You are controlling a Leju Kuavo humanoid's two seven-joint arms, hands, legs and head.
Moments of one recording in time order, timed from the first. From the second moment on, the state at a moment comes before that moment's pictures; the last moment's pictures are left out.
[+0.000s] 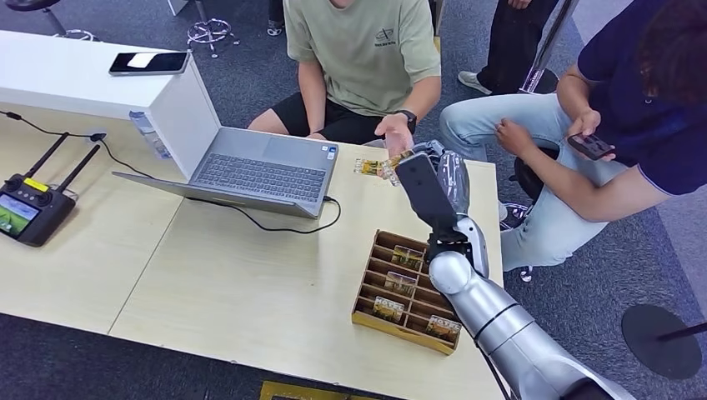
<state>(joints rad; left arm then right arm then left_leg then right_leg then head) -0.15 0.04 -1.03 -0.21 1.18 0.43 -0.16 -0.84 0.08 0.84 -0.66 0.22 -0.68 -0.03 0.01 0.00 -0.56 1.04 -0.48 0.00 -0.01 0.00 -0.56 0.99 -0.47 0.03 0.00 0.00</state>
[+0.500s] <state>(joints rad) -0.15 0.05 -1.03 -0.21 1.18 0.44 -0.19 -0.83 0.06 0.86 -0.71 0.24 -0.68 -0.01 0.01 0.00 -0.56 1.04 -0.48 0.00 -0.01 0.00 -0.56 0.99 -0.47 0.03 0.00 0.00</state>
